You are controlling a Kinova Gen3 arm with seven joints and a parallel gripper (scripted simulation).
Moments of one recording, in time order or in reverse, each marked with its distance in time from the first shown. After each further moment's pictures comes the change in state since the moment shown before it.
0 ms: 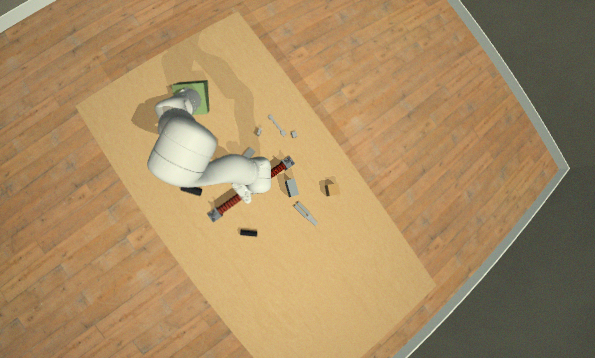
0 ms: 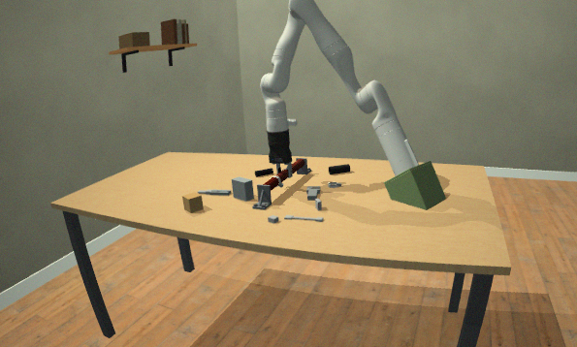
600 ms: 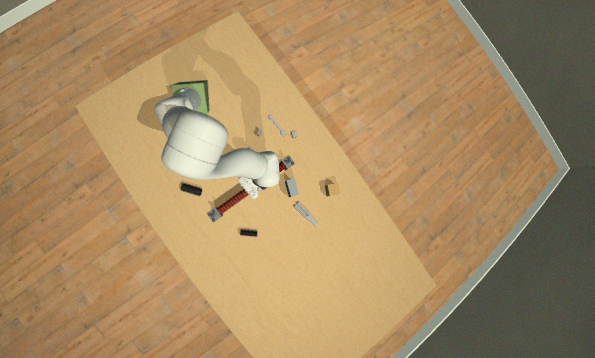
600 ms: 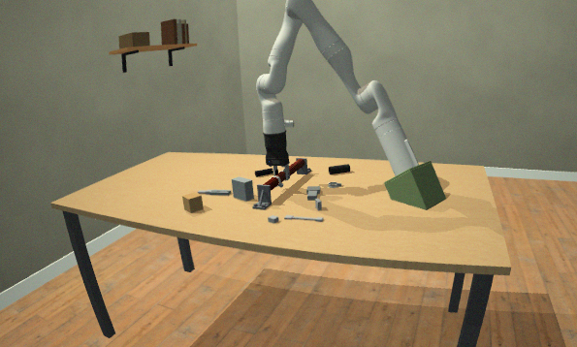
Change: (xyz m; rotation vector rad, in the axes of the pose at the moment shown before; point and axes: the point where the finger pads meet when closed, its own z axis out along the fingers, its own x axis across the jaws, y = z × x) arm 0.001 0.026 0.000 0.008 0.002 -0.001
